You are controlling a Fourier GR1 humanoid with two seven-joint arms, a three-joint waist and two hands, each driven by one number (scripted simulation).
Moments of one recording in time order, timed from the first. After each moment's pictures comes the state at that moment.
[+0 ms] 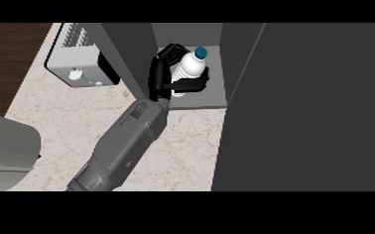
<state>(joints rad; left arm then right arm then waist) -0.79 0.00 -0.35 -0.74 0.53 0.57 -0.43 0.26 -0.28 0.55 -2.49 0.04 -0.23 0.23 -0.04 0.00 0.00</state>
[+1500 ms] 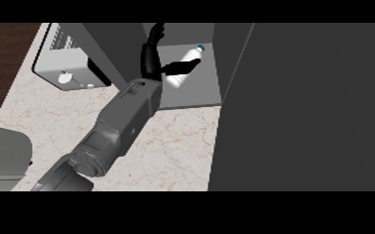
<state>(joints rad) -1.10 0.00 -0.22 -0.15 0.53 0.62 -0.66 0.30 -0.30 0.49 -2.48 0.00 -0.15 0.13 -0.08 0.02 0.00</state>
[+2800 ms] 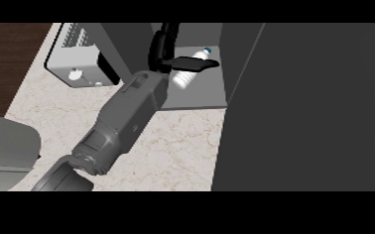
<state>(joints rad) -1.10 0.00 -0.22 -0.32 0.59 0.23 -0.67 0.33 -0.29 0.46 -2.48 -0.01 -0.13 0.12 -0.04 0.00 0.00</state>
